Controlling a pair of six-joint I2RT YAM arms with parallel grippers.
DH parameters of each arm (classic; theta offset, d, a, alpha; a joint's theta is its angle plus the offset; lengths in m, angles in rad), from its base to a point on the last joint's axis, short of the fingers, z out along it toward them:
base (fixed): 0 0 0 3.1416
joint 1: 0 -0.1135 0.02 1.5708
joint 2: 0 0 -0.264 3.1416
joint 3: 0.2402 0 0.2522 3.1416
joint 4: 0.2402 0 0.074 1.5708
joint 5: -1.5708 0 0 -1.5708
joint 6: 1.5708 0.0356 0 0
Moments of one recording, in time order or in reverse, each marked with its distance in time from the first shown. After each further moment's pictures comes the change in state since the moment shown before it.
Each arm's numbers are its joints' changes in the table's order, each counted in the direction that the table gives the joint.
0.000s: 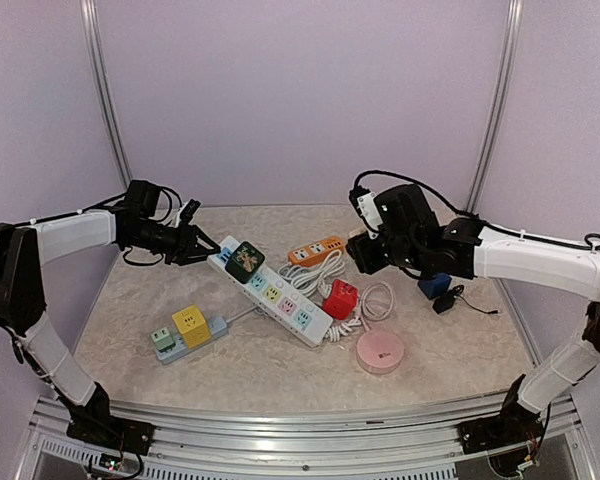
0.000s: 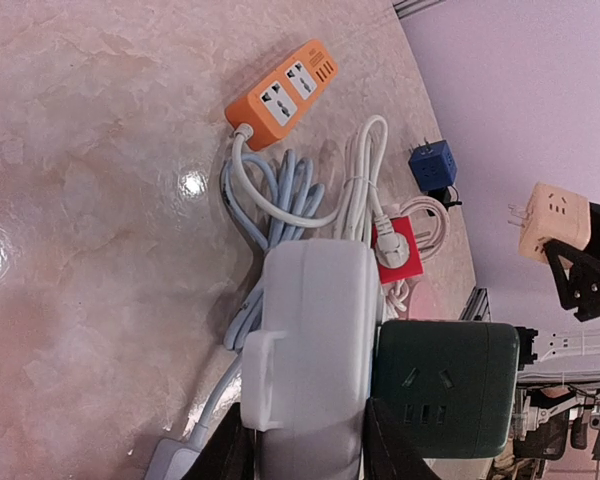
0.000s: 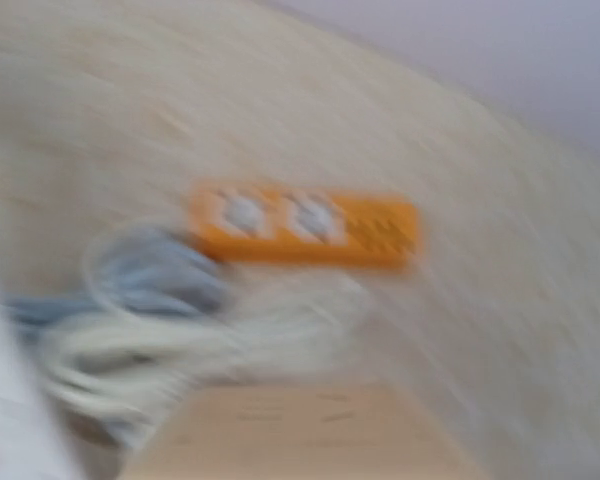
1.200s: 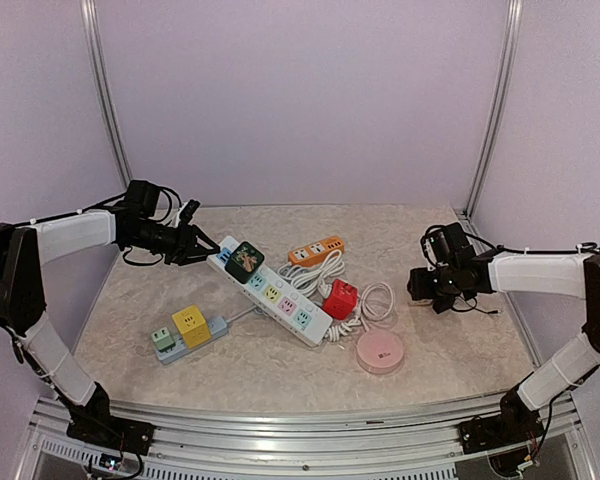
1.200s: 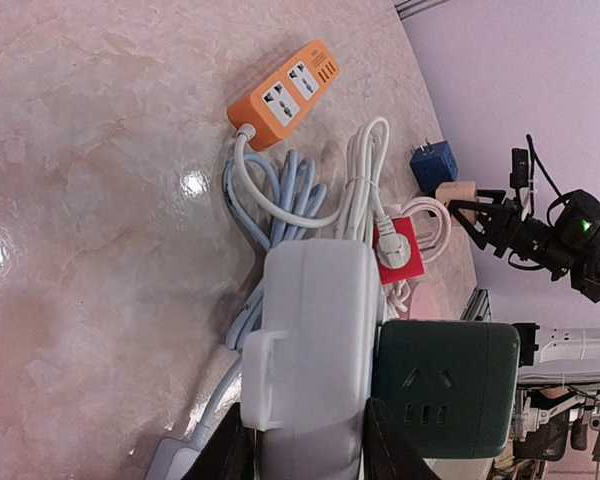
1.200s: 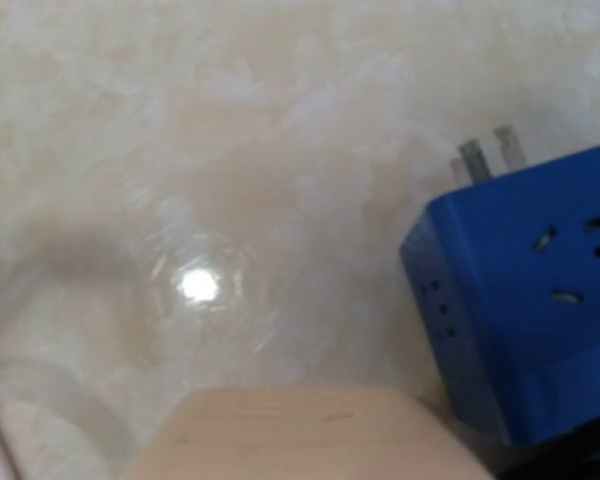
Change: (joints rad) left arm -0.002 0.000 0.000 0.001 0.002 0.000; right arm 0.453 -0.044 -0.411 -0.046 0.207 0.249
